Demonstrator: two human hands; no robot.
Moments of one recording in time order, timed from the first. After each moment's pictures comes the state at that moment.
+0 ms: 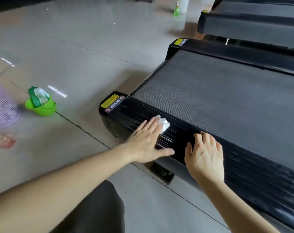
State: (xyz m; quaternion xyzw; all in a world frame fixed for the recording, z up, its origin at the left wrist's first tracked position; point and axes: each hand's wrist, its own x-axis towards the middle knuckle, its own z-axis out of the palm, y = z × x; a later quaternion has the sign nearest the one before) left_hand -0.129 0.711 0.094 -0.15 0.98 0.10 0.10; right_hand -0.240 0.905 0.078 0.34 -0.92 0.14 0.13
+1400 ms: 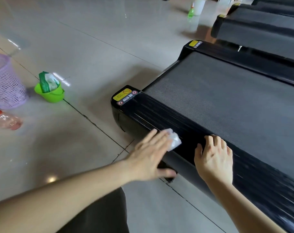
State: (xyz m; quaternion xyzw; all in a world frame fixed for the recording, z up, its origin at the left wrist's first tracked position) left_hand -0.075 0.739 0.083 -0.08 1.00 0.05 0.02; right_hand -0.240 0.904 0.074 0.35 -0.92 0.14 0.14
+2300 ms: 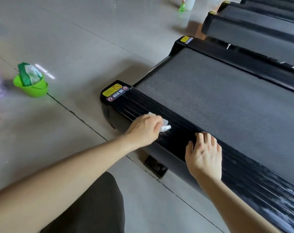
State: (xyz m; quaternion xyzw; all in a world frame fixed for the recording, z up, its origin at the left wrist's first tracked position) left_hand -0.128 0.702 0.098 -0.18 0.94 0.23 -0.16; right_hand -0.240 0.902 0.076 0.34 -0.93 0.11 0.13
